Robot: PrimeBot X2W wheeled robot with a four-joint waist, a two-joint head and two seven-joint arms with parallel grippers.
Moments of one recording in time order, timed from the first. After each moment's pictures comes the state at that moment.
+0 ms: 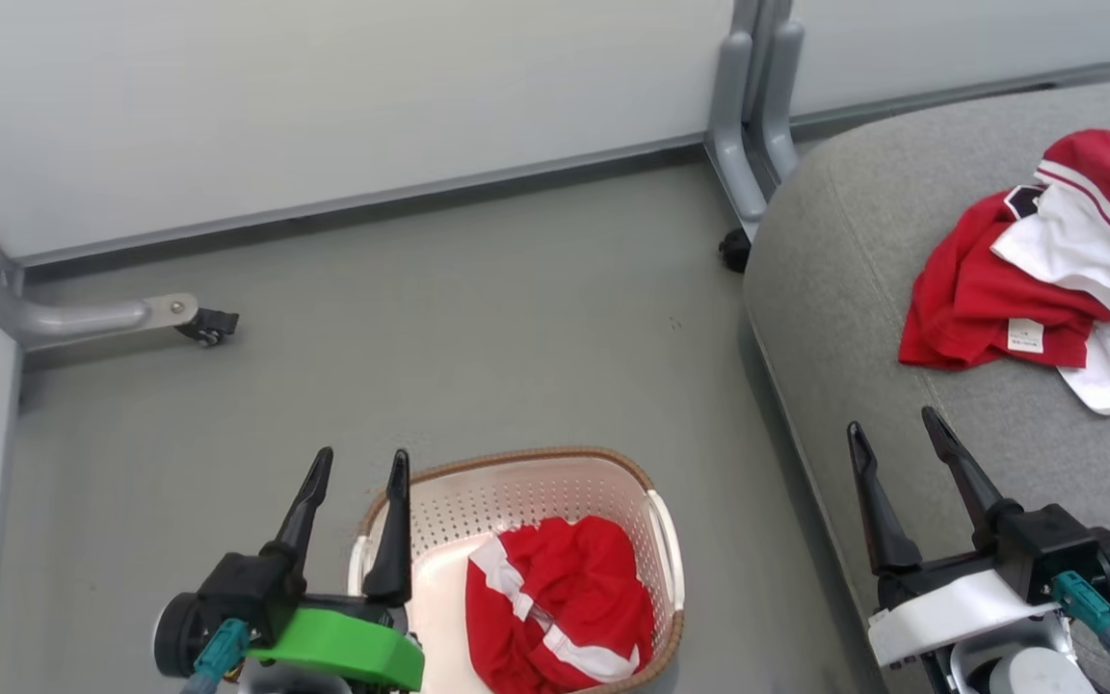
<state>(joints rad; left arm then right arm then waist) -0.04 0.05 -0.24 0.18 -0.28 -0.05 -0.26 -0.02 -0.05 0.02 0.06 0.10 0.13 -0.26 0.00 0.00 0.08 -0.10</state>
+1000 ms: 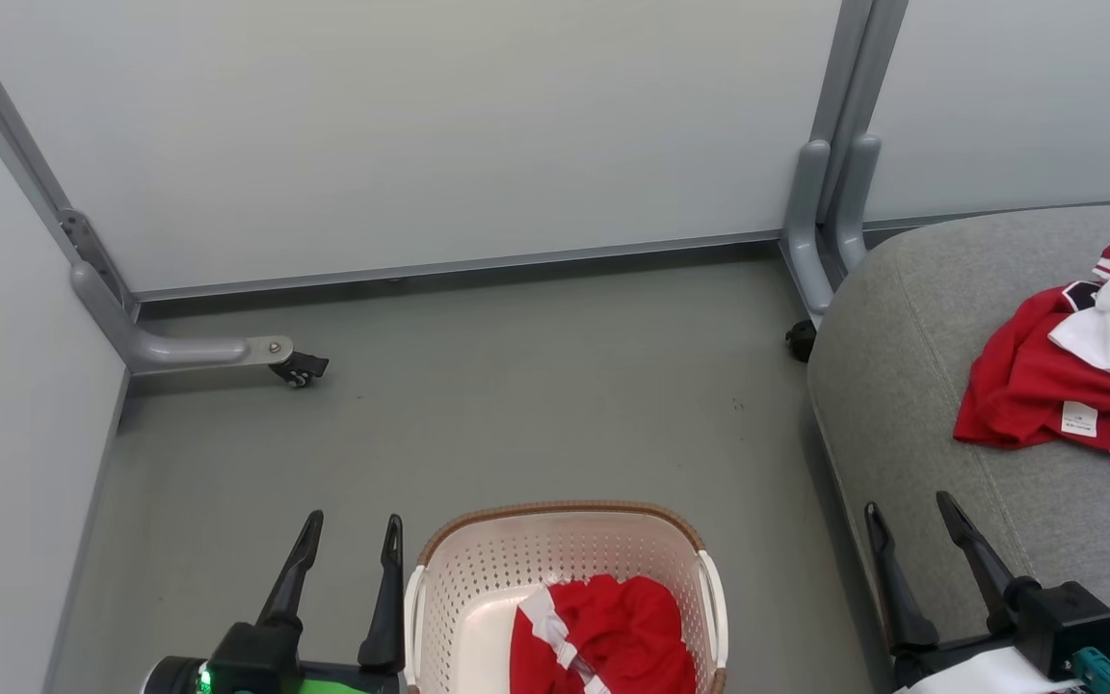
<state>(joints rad) 0.11 0.05 -0.19 0.09 -0.15 -0.04 -0.26 0.13 -0.05 0.01 0.03 0.15 0.13 -0.26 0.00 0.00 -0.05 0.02</state>
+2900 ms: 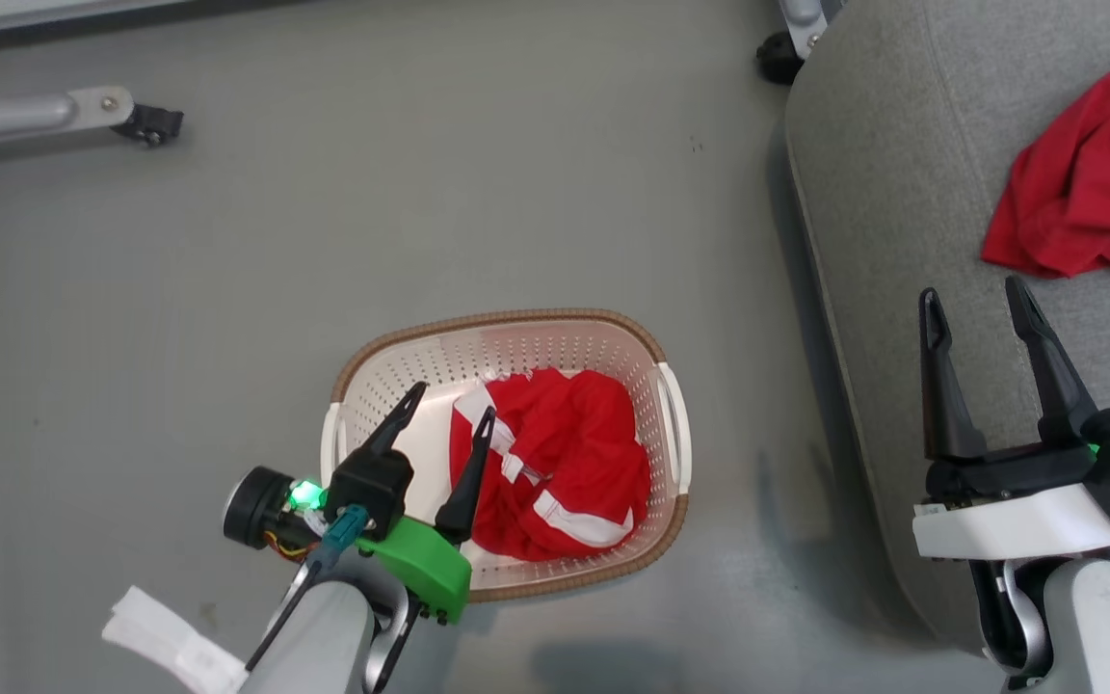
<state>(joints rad) -0.30 0.06 -0.37 0.47 -0.10 -0.12 -0.26 -0.11 -0.05 -0.05 -0.10 0.14 0.13 -0.26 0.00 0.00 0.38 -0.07</state>
